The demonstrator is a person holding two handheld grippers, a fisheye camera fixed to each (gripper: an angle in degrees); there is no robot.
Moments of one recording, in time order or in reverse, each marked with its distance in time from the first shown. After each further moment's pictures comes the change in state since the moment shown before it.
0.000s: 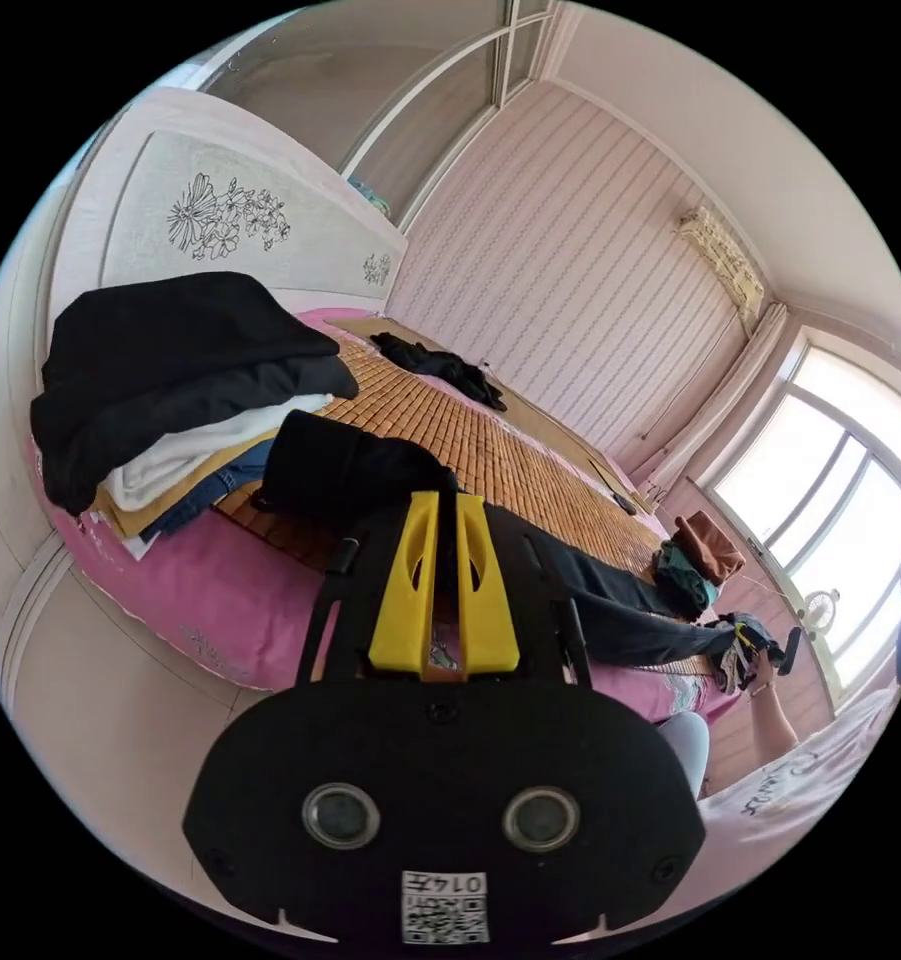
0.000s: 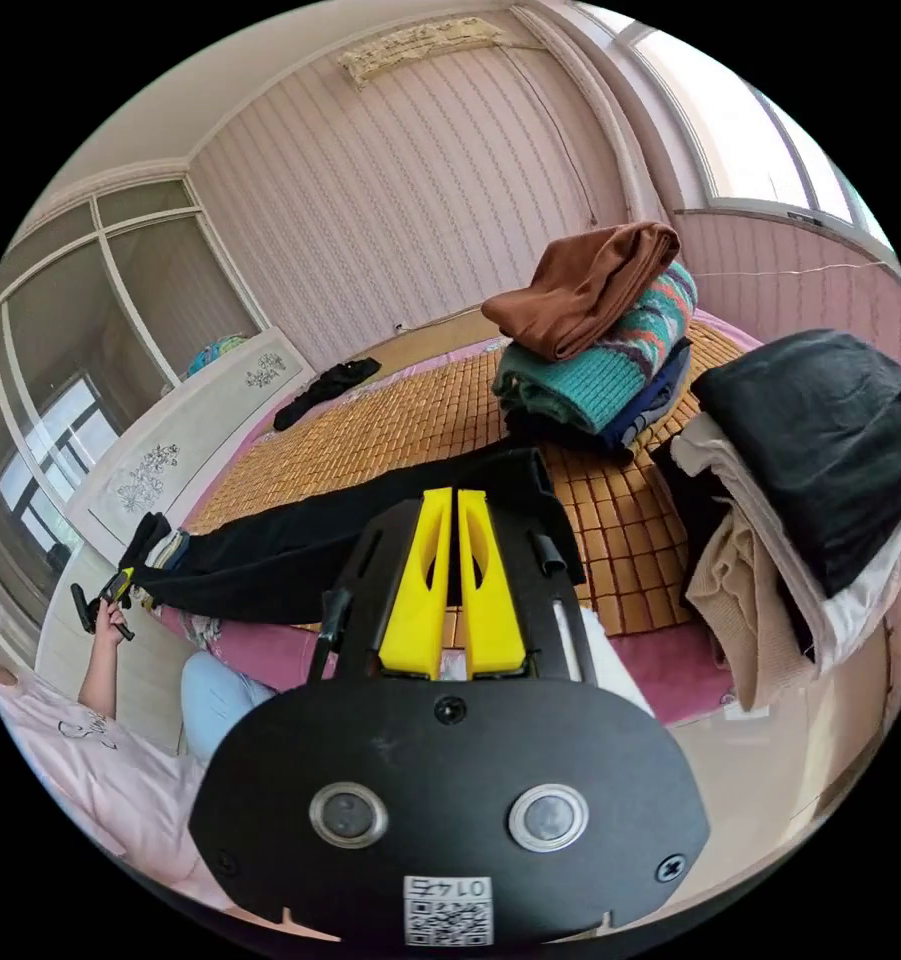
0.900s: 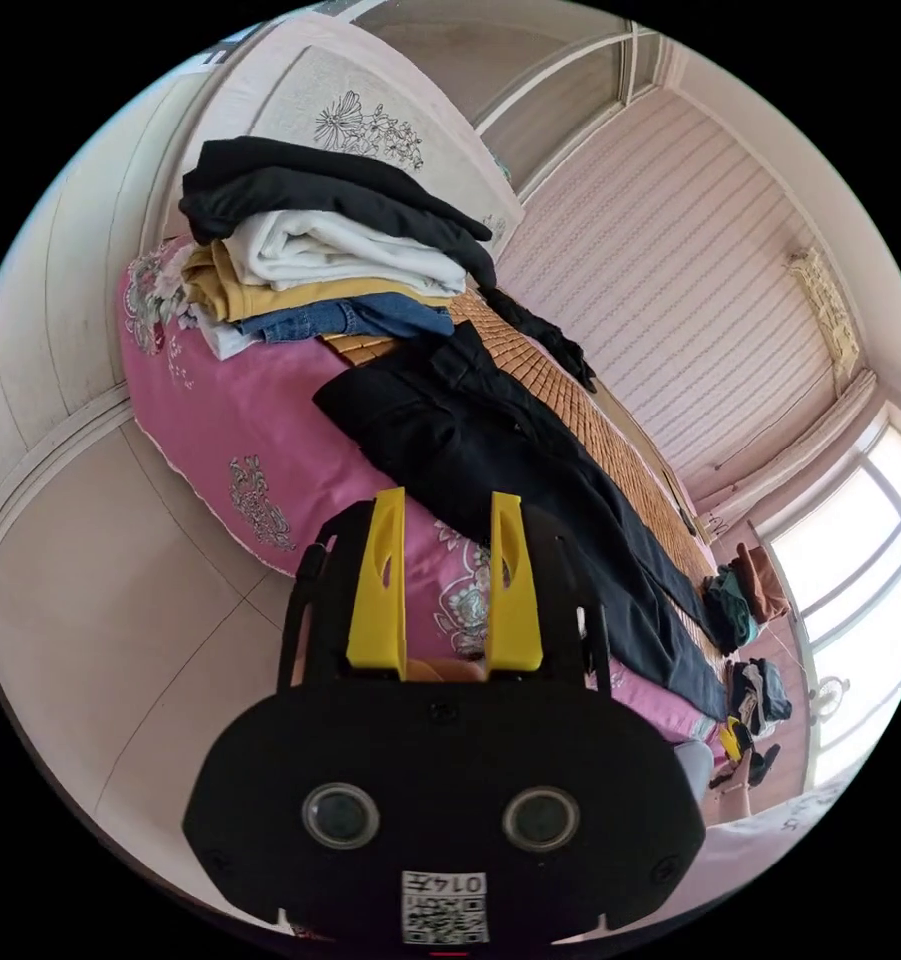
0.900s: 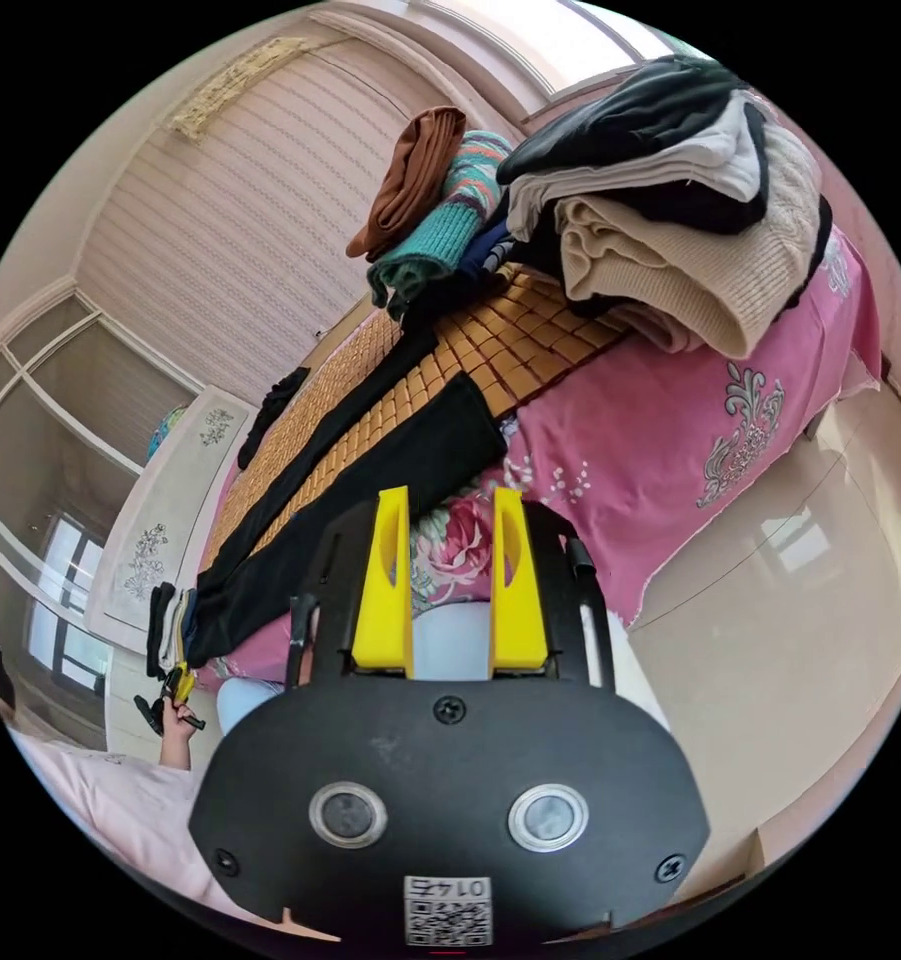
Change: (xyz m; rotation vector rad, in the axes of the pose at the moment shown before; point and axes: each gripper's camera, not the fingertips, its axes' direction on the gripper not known) left arm -0.031 0.162 0.052 -0.071 -0.158 -0.274; right arm 0.061 0.144 0.020 -0.043 0.002 0.392
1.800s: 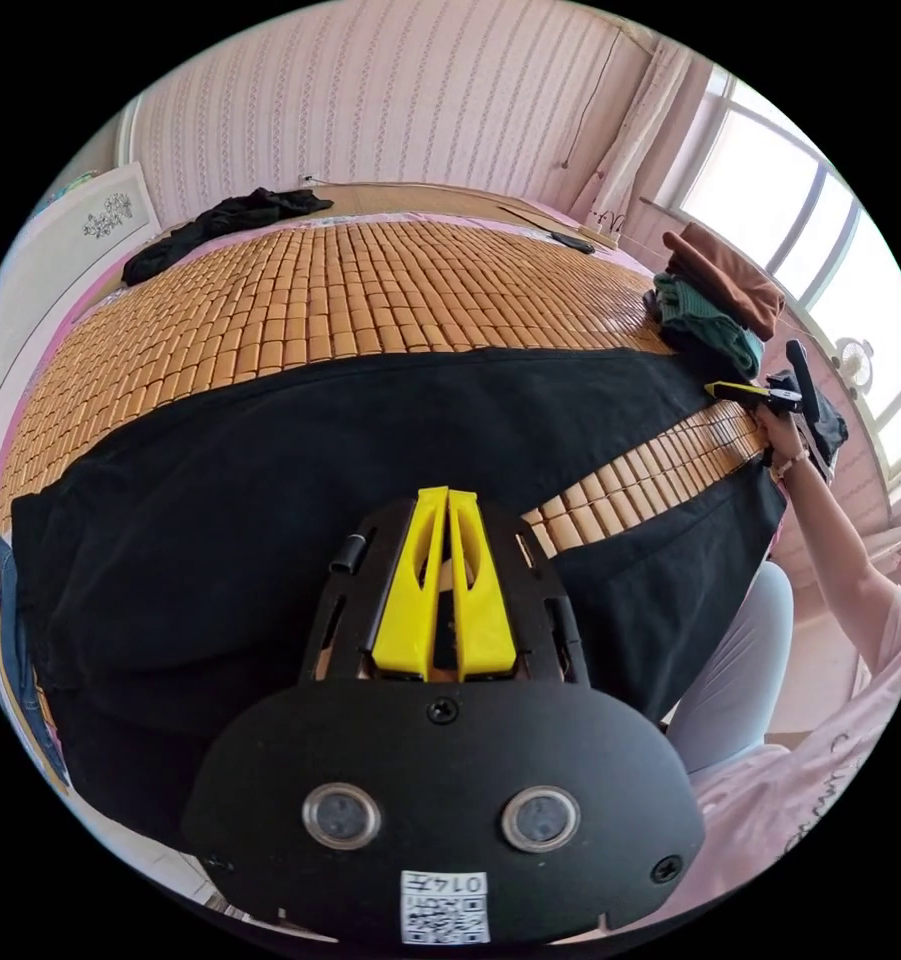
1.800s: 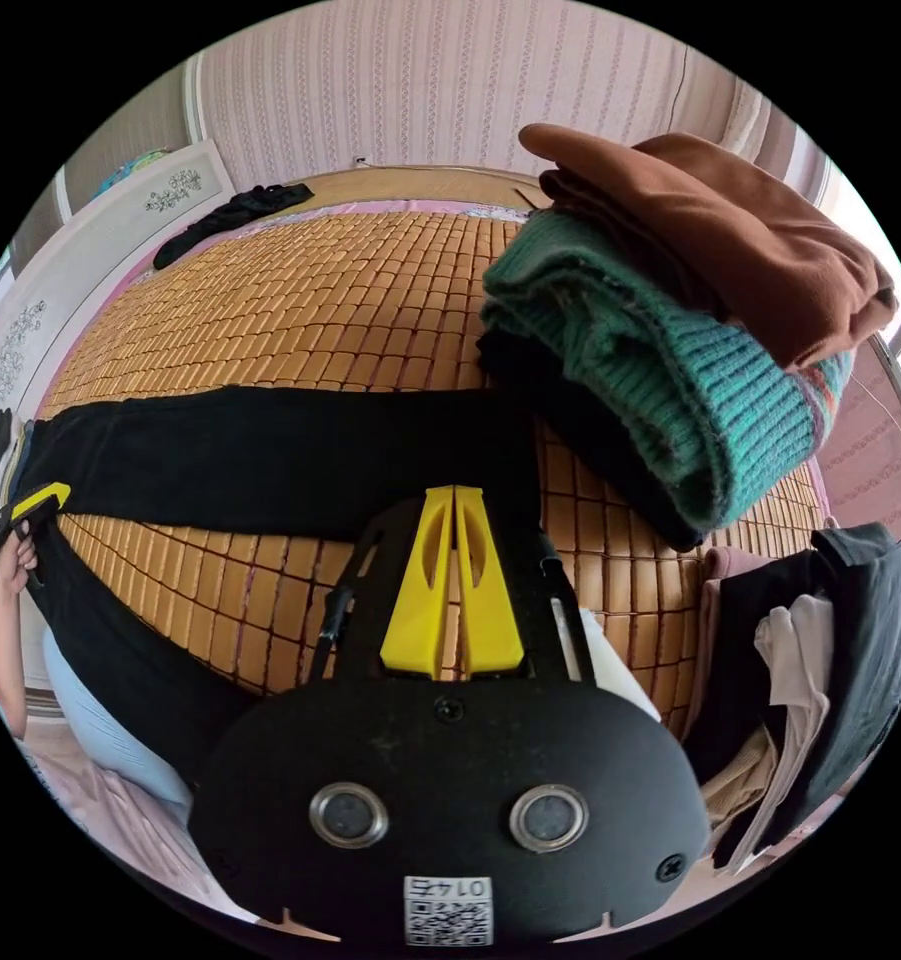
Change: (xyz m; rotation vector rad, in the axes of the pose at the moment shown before) left arm 0.397 0.135 0.298 -0.491 0.071 0.810; right arm -0.154 -0.147 0.234 -0.286 0.439 -0.595
